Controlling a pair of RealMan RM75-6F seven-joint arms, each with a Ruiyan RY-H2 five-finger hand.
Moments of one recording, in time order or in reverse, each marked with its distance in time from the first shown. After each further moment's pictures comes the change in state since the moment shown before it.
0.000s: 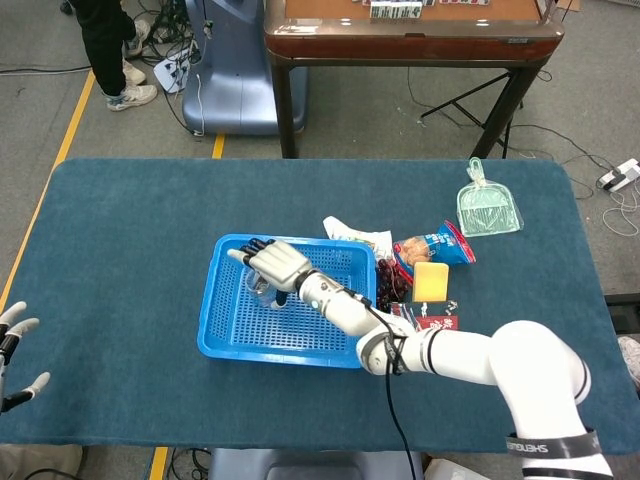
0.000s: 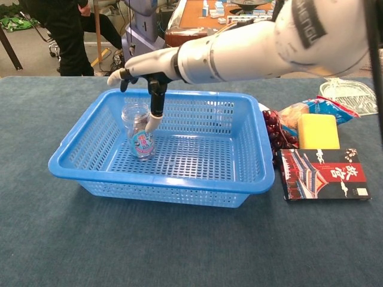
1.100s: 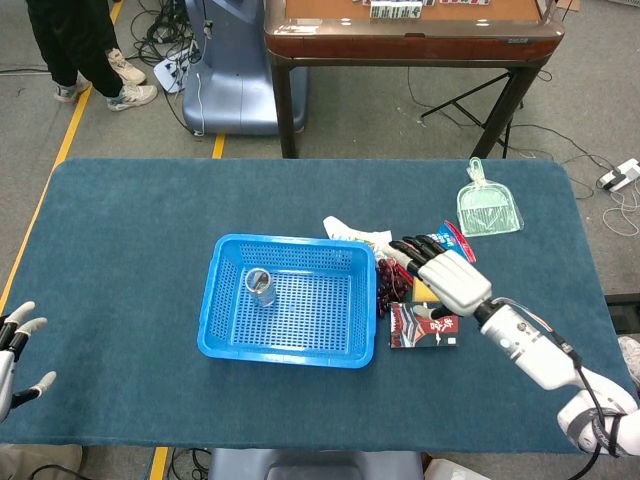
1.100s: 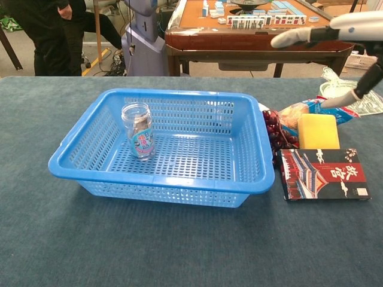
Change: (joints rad) left arm -0.020 -0.018 0.000 0.000 -0.016 -0.038 0.033; right arm -0.677 0.604 -0.152 -0.444 -0.765 0.433 0.441
